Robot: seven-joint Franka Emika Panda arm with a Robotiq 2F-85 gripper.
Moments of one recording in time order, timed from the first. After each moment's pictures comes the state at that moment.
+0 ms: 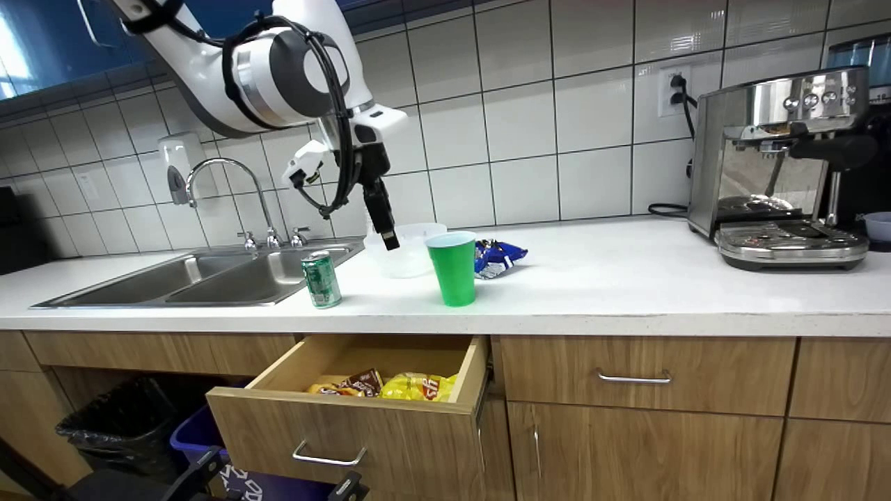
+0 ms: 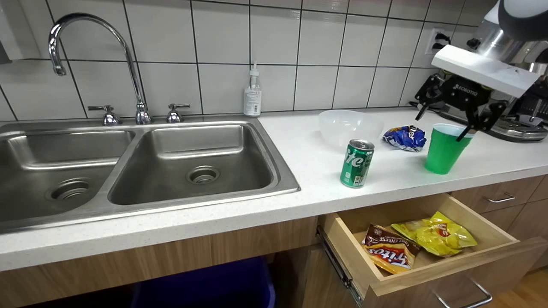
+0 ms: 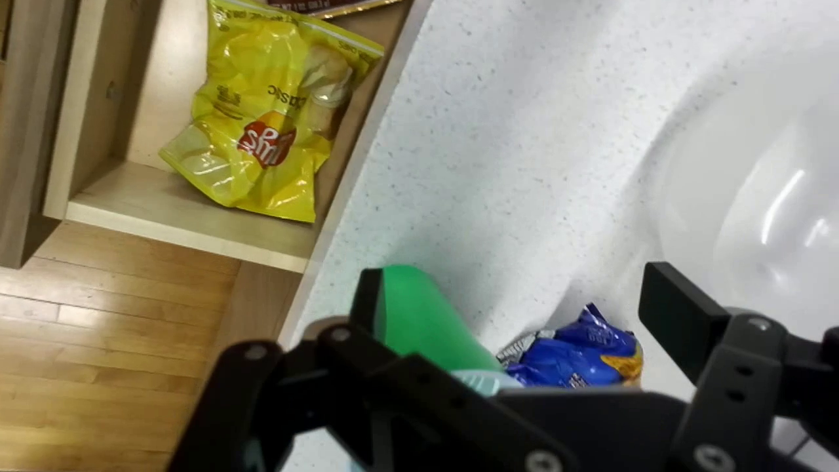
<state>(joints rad) 0.05 -0.04 -0.13 -2.49 -0.01 2.75 0.97</state>
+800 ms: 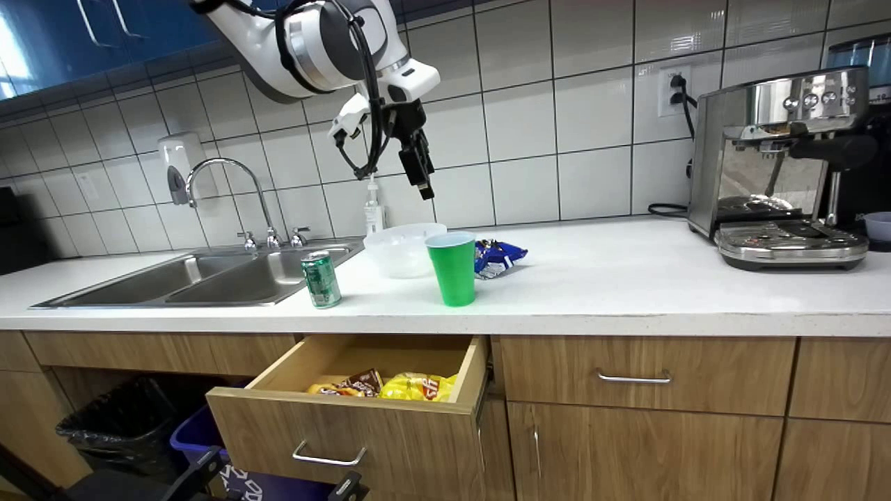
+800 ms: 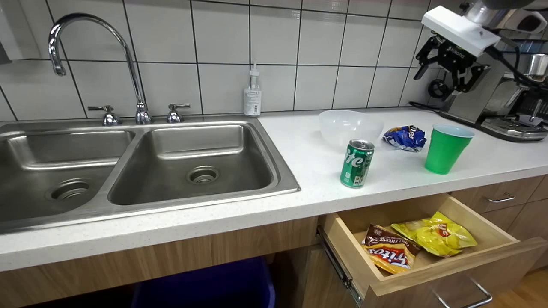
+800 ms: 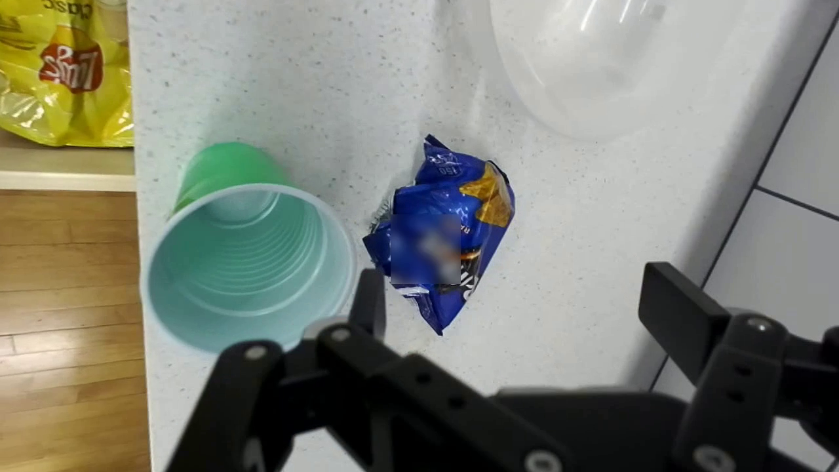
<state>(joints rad) -0.02 0.06 -0.12 -2.24 0.00 2.76 1.14</state>
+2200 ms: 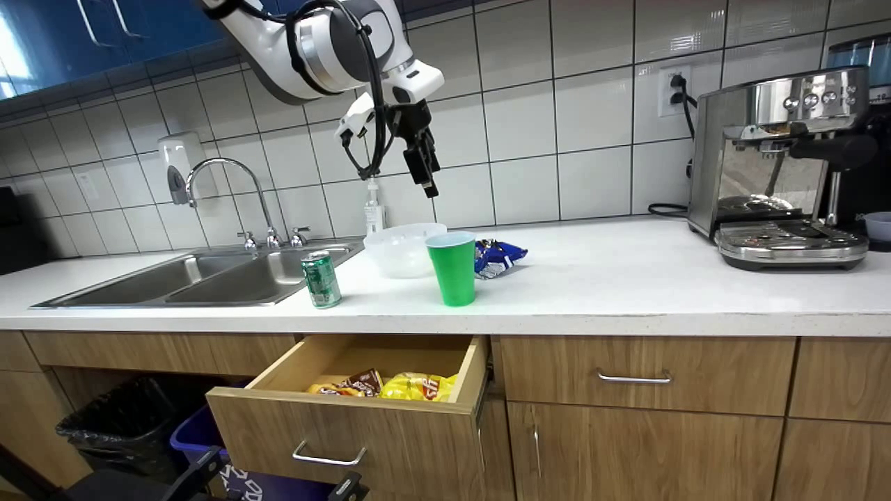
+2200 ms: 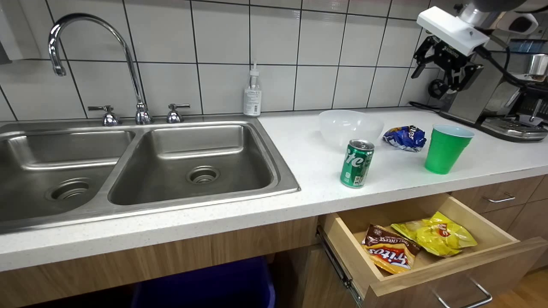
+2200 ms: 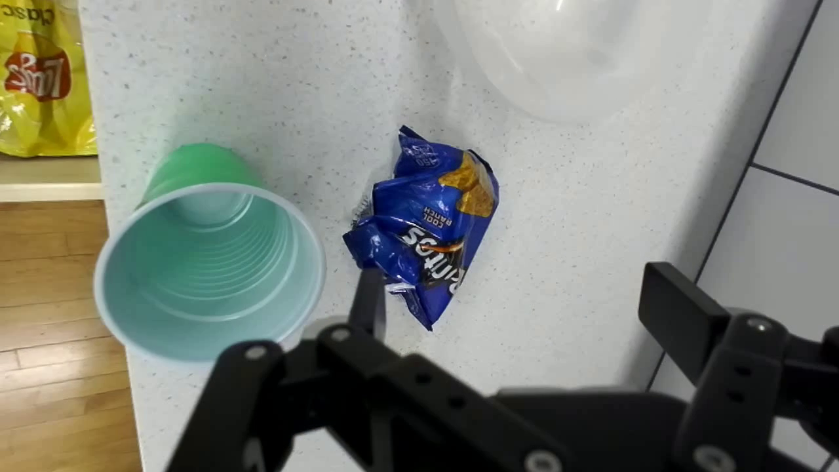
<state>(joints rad) -0.02 0.10 -0.12 -2.19 0.00 2.76 1.18</state>
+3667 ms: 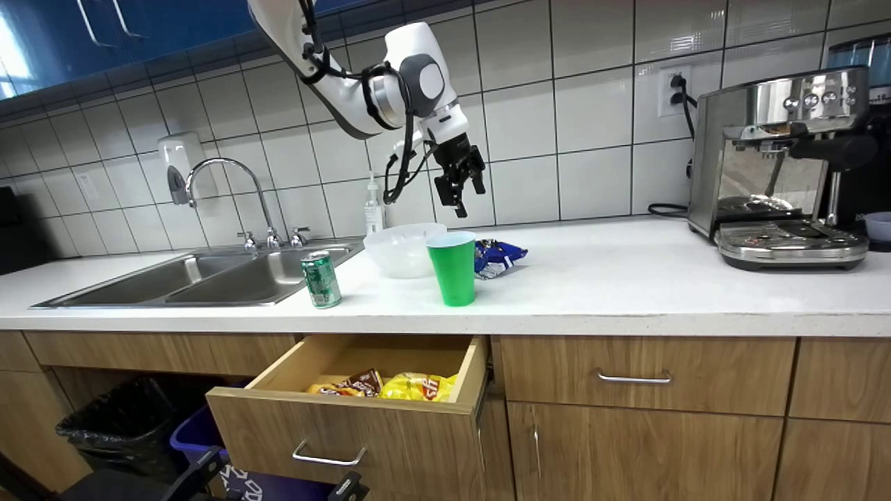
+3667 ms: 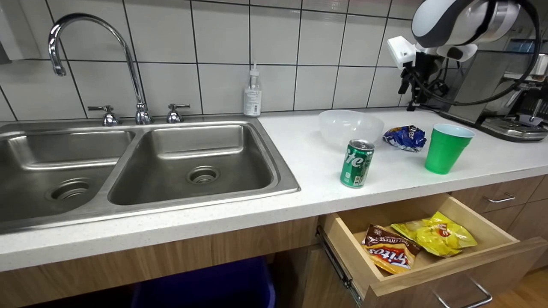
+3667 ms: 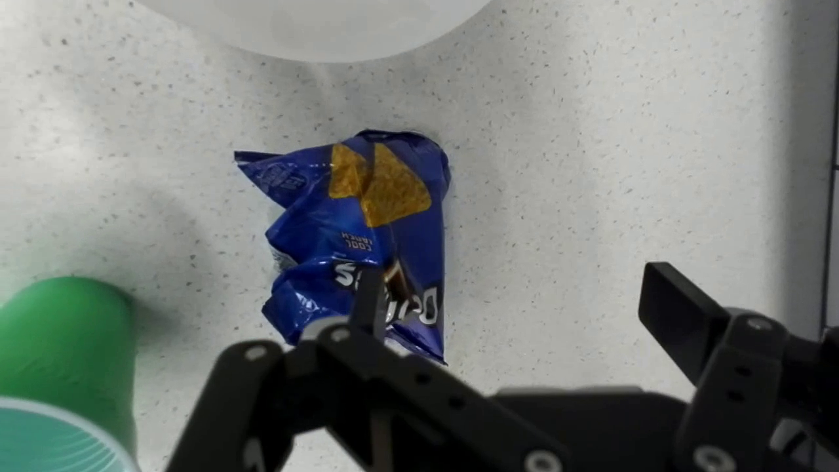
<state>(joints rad) 0.02 0.51 -0.21 -1.72 0.01 2.60 1.67</state>
